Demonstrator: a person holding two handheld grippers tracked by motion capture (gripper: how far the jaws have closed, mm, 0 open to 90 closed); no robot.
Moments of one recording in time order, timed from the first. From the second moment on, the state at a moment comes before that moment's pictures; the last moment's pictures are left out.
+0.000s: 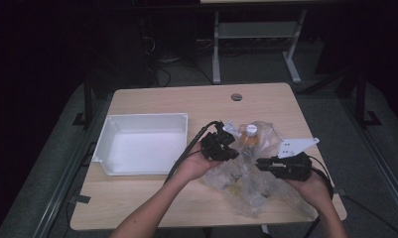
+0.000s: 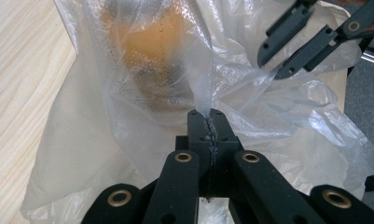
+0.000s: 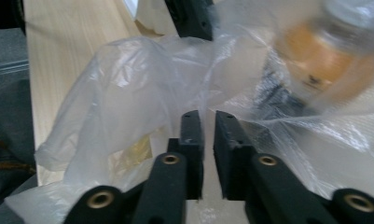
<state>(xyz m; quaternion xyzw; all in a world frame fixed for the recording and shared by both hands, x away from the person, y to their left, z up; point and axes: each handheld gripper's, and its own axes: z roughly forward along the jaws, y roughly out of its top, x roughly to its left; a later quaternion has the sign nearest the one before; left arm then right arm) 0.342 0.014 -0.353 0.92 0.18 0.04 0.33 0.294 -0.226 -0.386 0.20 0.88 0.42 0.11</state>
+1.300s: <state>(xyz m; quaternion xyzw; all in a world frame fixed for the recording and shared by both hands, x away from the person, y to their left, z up) 0.335 0.035 -0.338 0.93 0.16 0.07 0.32 0.290 -0.240 -0.386 0.19 0.89 0.40 0.11</state>
